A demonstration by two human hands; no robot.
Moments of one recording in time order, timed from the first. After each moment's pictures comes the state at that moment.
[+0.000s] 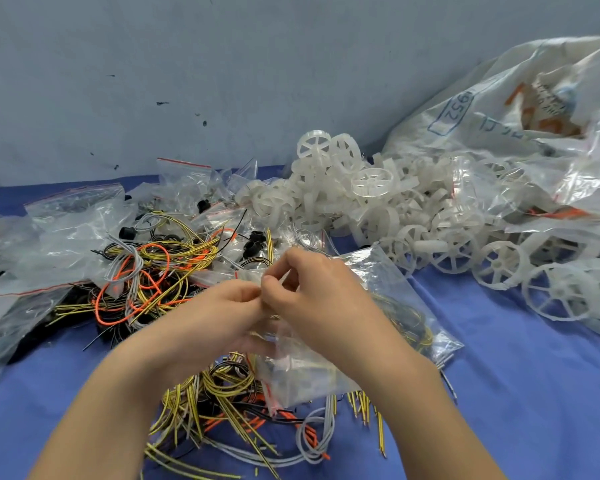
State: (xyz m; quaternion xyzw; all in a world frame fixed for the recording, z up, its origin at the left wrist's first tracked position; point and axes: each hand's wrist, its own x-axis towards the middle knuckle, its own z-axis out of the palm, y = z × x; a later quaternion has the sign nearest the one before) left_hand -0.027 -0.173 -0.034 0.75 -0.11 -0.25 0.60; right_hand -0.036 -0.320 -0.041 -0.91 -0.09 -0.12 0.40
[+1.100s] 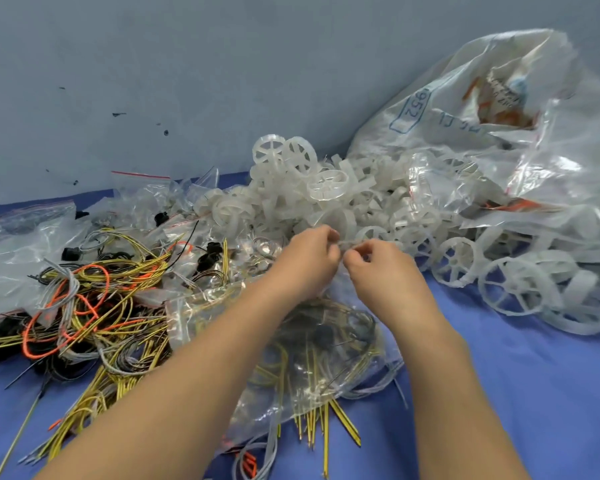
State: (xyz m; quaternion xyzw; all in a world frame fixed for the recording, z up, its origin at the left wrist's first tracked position) left_hand 0.069 -0.338 -0.055 0.93 -0.24 0.02 0.29; right_hand -0.012 -0.438 -0.053 -0.89 0.16 -0.12 0.40
